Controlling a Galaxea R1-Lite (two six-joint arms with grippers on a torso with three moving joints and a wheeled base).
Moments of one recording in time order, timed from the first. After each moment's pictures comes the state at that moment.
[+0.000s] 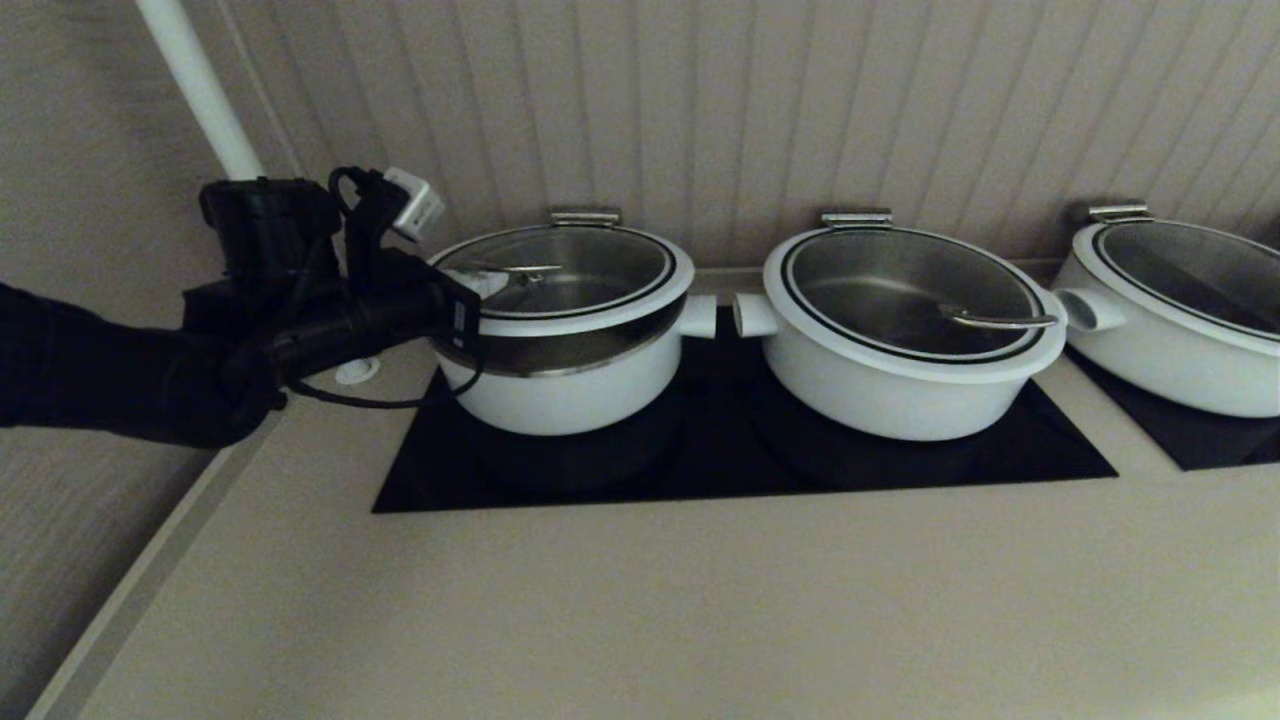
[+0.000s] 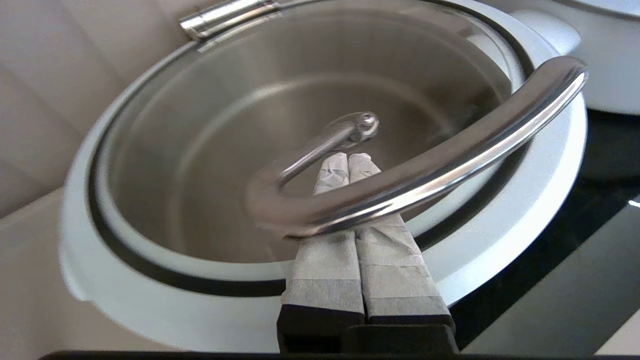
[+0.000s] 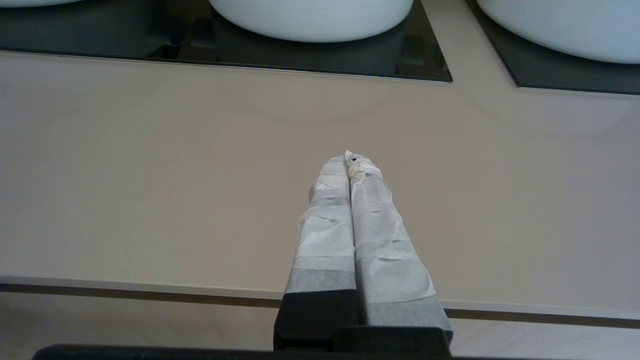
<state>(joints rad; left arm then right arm) -0.19 1.84 -1.12 -0.63 -0.32 0.22 0.00 0.00 0.00 0.01 0.04 -0.08</state>
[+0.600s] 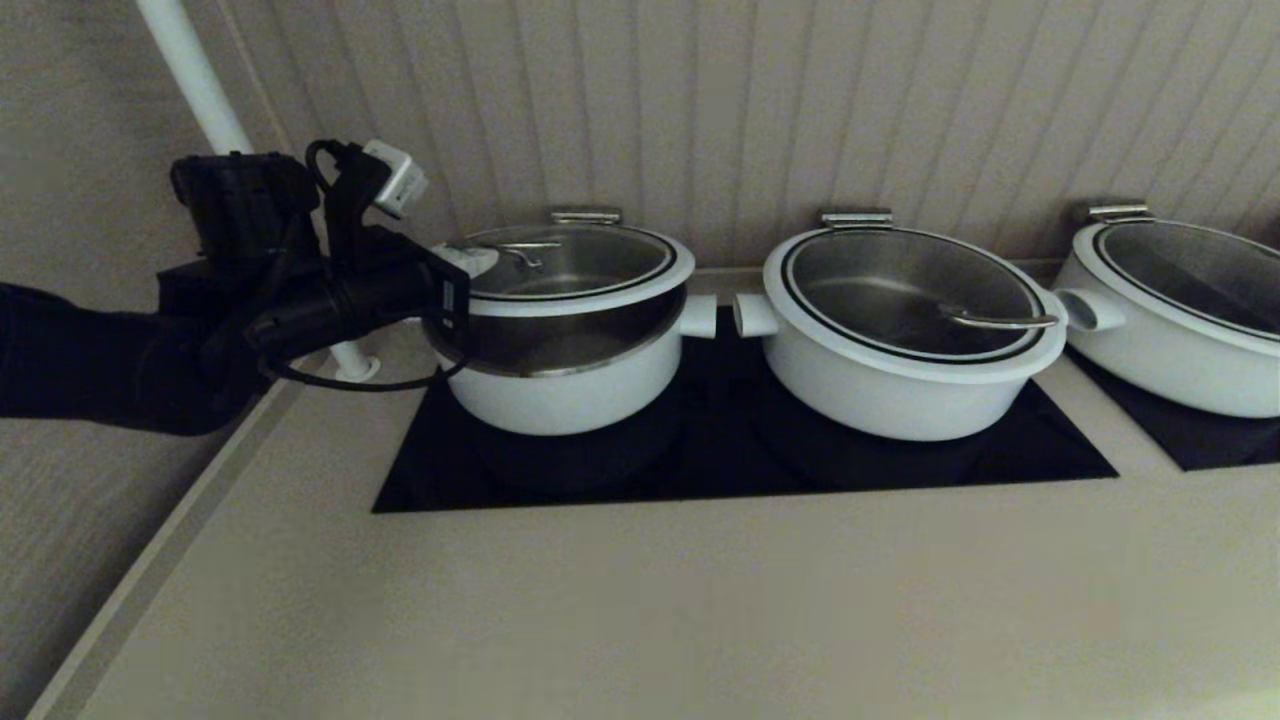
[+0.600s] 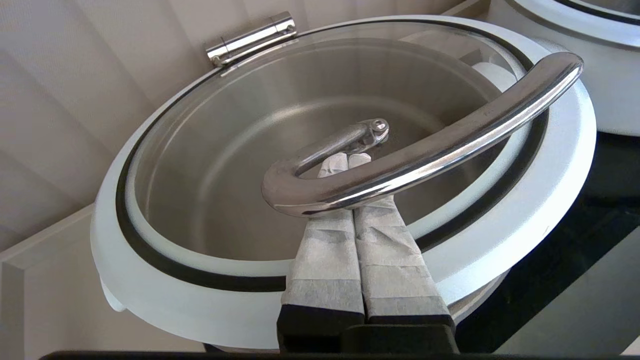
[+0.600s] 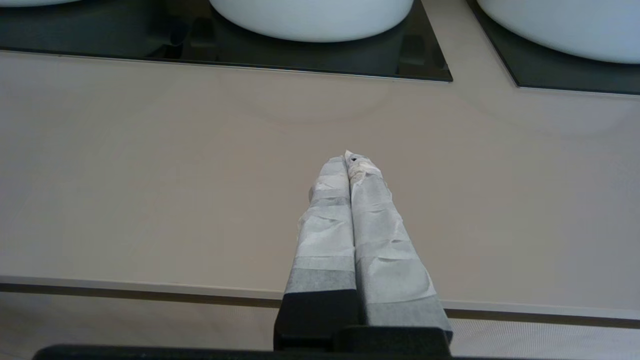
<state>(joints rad) -0.18 1.82 -1.14 -0.62 -0.32 0.23 0.00 0.00 0.00 0.01 0.04 -0.08</state>
